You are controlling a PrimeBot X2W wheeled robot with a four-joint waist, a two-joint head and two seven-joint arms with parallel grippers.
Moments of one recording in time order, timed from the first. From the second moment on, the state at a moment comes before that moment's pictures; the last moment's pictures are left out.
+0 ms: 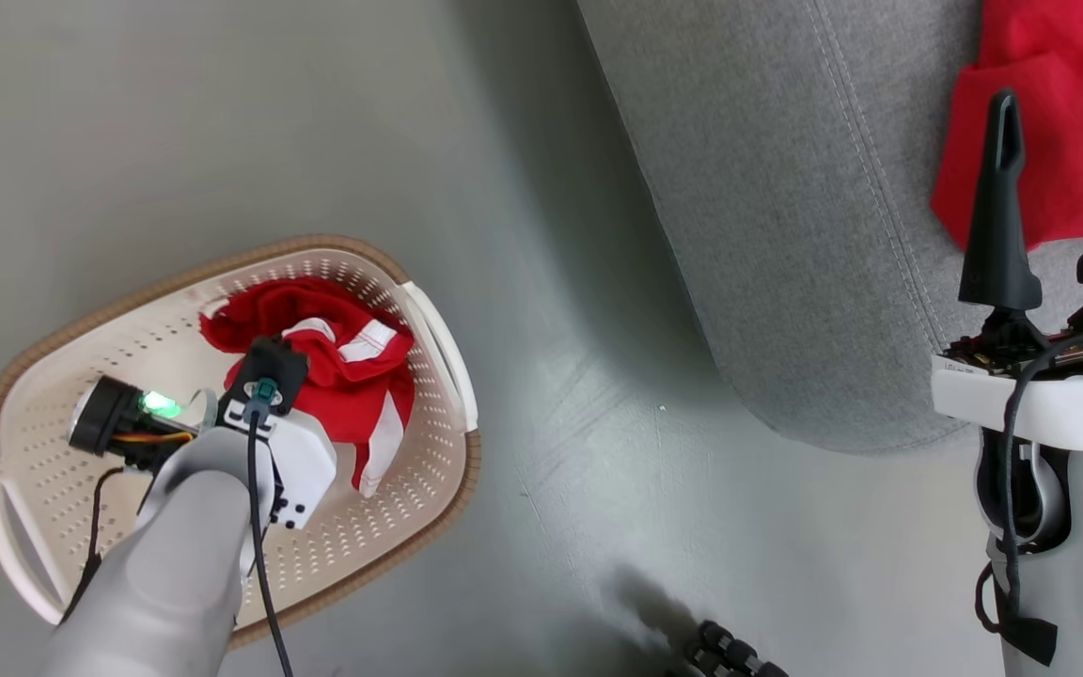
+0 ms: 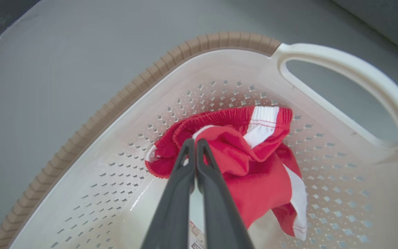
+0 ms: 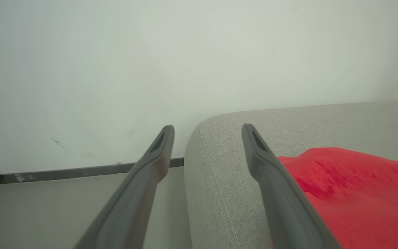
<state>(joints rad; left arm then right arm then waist) -0.75 0.20 -0.52 1.09 -0.05 0.12 -0.21 -0.37 -0.04 -0.08 0.00 0.22 0.13 -0.25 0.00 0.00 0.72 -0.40</state>
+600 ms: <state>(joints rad) -0.63 0.16 -0.46 0.93 -0.12 0.14 -0.25 -0.37 -0.04 -0.08 0.01 0.14 0.13 -0.25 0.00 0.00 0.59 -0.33</state>
